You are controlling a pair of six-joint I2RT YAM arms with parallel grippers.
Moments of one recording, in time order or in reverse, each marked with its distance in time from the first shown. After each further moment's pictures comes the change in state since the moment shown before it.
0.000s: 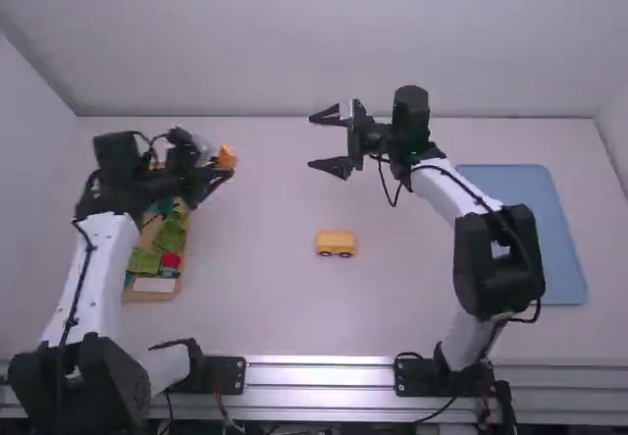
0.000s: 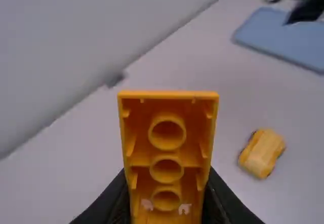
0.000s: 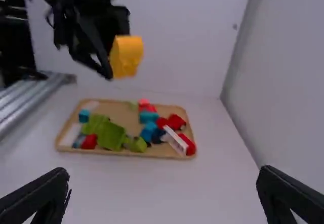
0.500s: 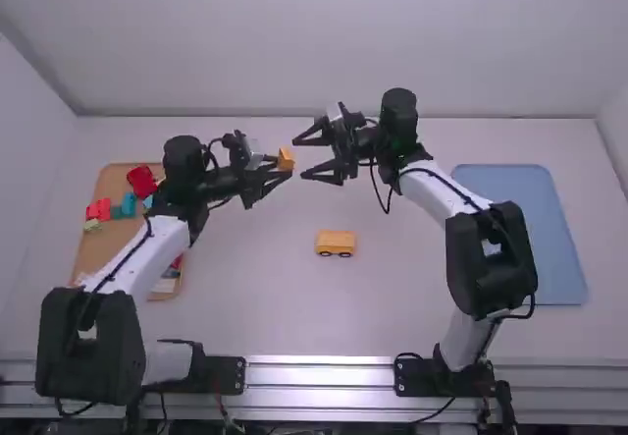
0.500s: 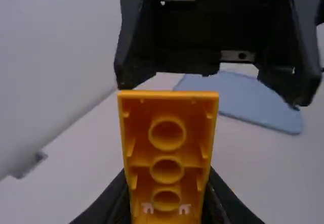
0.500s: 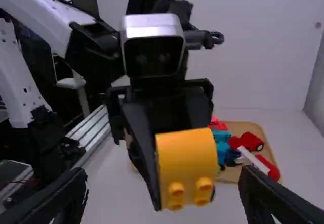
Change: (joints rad) left arm -0.247 0.148 -0.204 0.769 0.110 -0.455; right arm 0.055 0.010 0.000 0.112 -0.173 0.296
